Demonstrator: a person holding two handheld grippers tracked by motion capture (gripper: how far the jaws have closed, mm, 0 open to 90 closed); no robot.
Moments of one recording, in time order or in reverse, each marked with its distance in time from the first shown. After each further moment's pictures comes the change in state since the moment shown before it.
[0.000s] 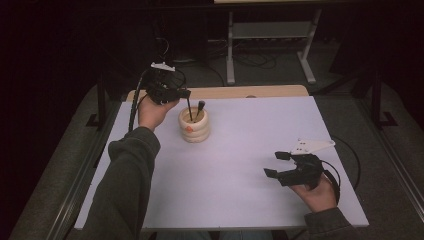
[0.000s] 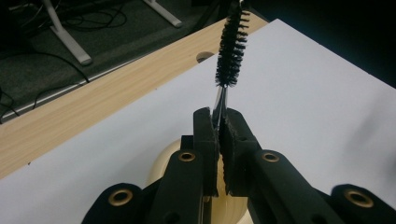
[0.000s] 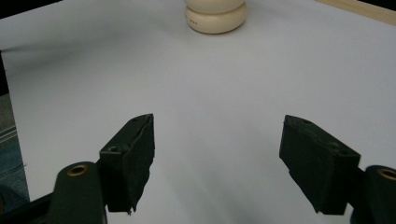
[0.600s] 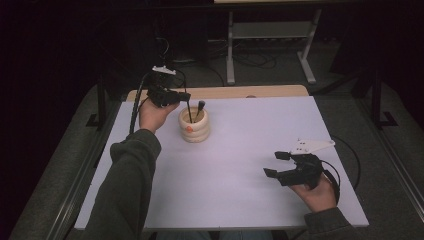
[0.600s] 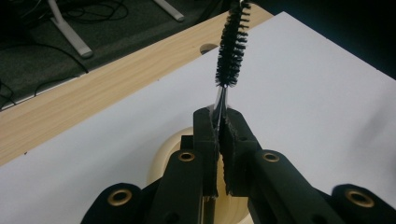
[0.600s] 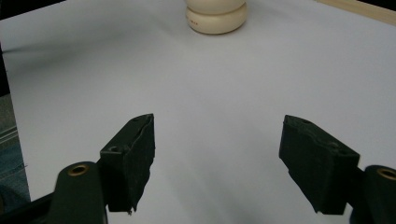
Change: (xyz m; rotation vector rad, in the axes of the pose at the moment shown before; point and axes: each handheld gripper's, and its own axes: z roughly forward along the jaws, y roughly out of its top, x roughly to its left) left arm 0.003 -0.009 0.008 0.026 0.009 -0.002; right arm 0.000 0.000 0.000 -0.001 0.002 0.001
